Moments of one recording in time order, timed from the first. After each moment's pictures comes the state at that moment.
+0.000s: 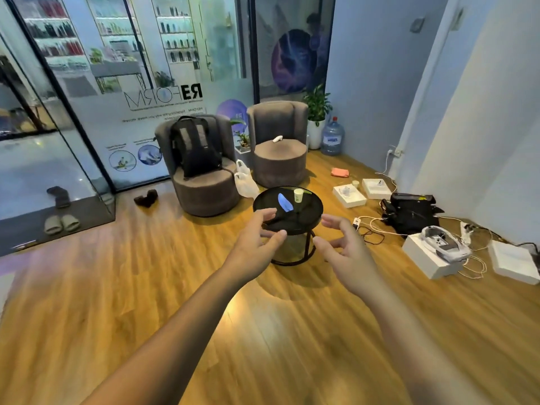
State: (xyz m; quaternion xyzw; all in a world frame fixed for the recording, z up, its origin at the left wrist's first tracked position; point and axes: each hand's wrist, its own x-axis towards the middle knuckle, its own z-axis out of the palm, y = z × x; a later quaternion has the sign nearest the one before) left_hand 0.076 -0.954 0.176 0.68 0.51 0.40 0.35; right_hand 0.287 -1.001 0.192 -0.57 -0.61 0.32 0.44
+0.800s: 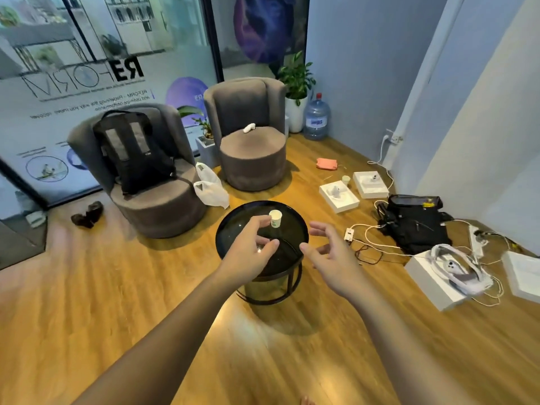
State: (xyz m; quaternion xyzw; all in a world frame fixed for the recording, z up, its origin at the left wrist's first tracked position) left_hand 0.201 -0.471 0.114 0.70 0.53 0.30 0.39; right_hand 0.408 -0.525 0.127 -0.60 -0.57 0.38 0.41
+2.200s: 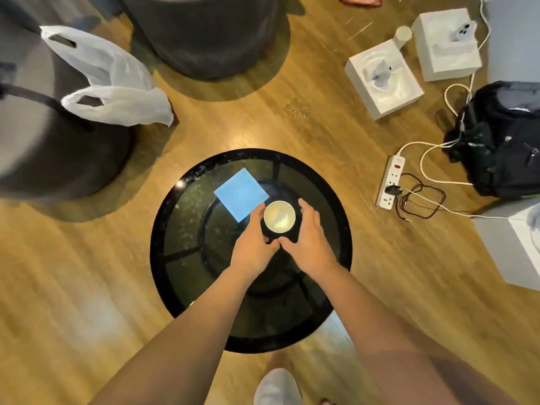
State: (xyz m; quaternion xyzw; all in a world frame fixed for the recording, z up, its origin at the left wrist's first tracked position) left_hand 0.258 0.039 -0.353 0.59 0.65 0.02 0.48; right_hand 0.395 0.013 -0.355 -0.77 -0.45 0.42 0.13
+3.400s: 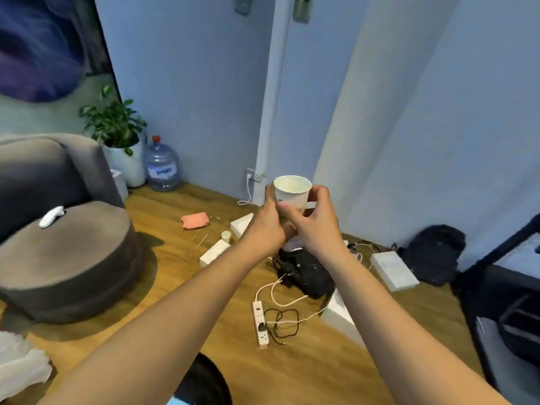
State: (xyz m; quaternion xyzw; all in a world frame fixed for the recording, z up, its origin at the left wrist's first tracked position) left_hand 0.572 0.054 0.172 0.80 0.22 0.26 0.49; right_hand 0.641 -0.048 0.209 -0.75 -0.36 0.09 0.55
